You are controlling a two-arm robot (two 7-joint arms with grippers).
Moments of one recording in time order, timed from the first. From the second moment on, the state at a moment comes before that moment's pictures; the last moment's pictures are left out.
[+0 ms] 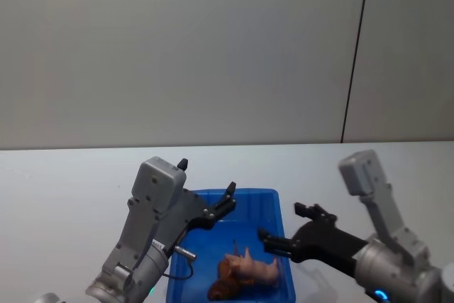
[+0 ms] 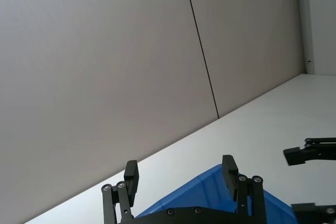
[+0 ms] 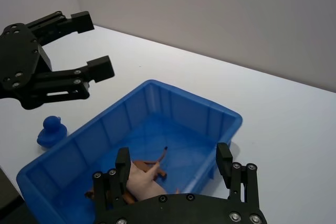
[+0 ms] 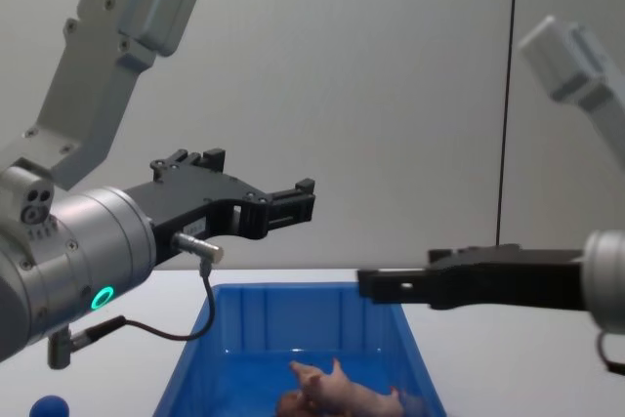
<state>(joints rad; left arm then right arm) -0.24 0.38 0.45 -1.63 -0.20 0.01 -0.01 0.24 0.24 -0.34 -1.58 0.26 0.37 0.41</state>
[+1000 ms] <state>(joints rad) -0.19 0.45 0.42 -1.69 -0.20 0.04 0.04 0.14 0.37 -0.27 -1.66 0.34 0.30 0.39</state>
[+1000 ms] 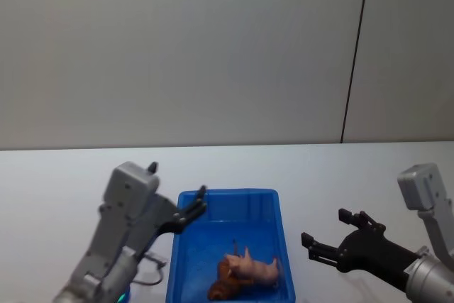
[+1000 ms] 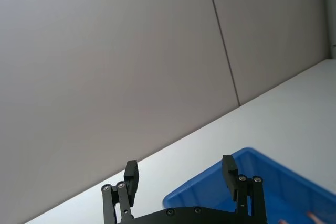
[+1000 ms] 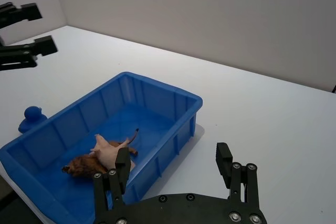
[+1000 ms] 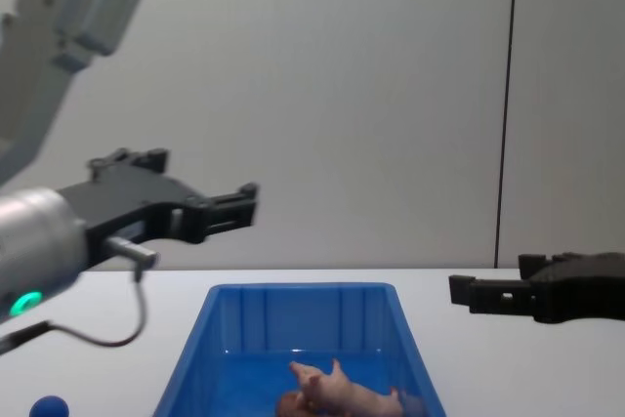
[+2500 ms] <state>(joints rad) 0.09 0.63 0.34 -1.70 -0.40 0.01 0.12 0.12 0.38 -0.26 -1.67 0.35 0.29 0.39</state>
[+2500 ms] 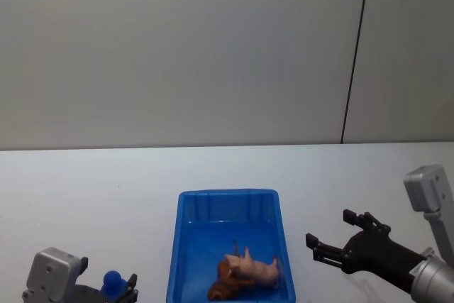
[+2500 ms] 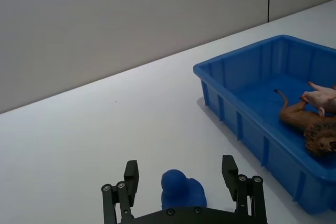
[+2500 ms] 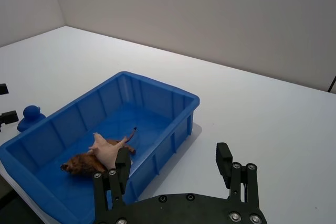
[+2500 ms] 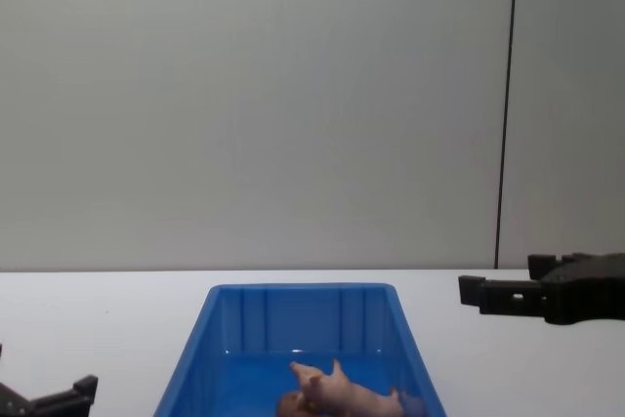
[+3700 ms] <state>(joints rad) -0.02 0.56 0.33 -1.52 -0.41 0.09 -0.08 0.12 0.38 -0.26 -1.67 0.35 0.29 0.39</state>
